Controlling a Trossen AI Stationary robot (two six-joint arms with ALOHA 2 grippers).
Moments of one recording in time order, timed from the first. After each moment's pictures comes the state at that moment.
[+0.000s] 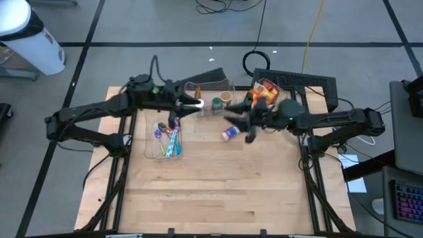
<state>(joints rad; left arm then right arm) 0.30 1.16 1.09 0.04 0.38 -0.18 -0.02 1.22 0.97 0.53 0.05 0.24</state>
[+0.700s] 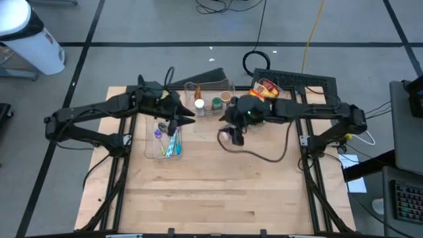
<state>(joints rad) 0.27 1.13 1.09 -0.36 0.31 -0.18 -0.09 1.47 1.37 -0.50 -0.04 -0.11</state>
